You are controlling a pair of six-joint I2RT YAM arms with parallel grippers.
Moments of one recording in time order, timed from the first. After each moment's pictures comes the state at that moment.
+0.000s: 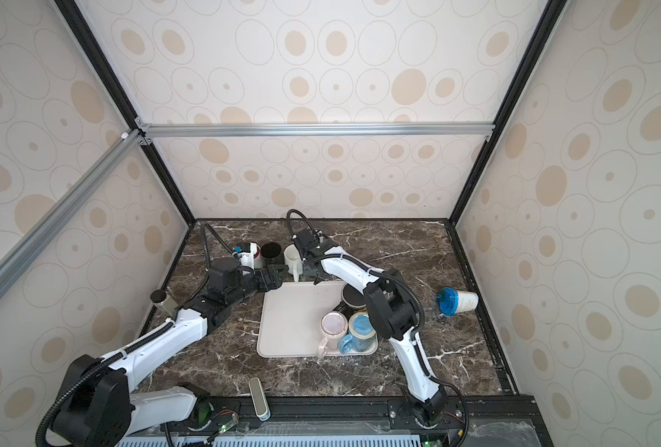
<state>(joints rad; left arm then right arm) -0.40 1.24 0.71 0.12 0.19 -0.54 0.70 2.22 1.89 -0.76 0.31 0.56</state>
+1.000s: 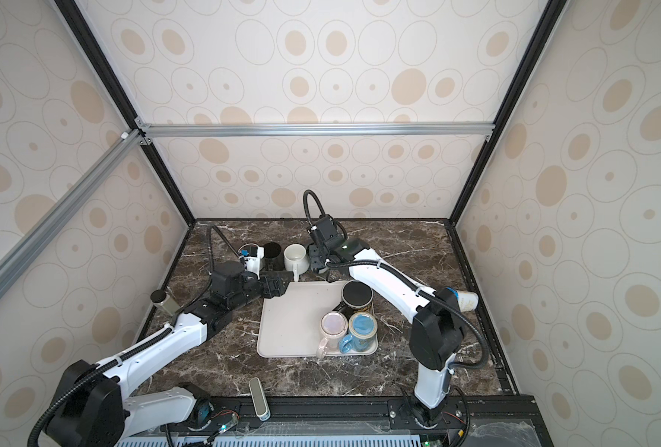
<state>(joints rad) -0.50 1.20 0.70 0.07 0.17 -0.46 0.69 1.77 1.64 -0.67 0.23 0.45</state>
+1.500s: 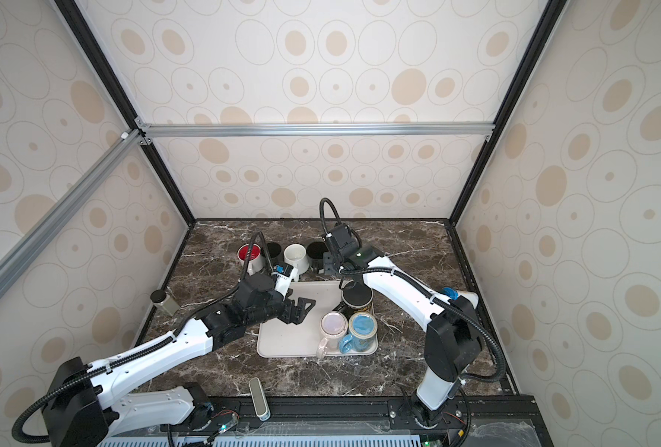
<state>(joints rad) -0.82 1.18 0.80 -0.21 0.00 -0.32 0.65 1.68 1.44 -0.65 0.21 0.49</state>
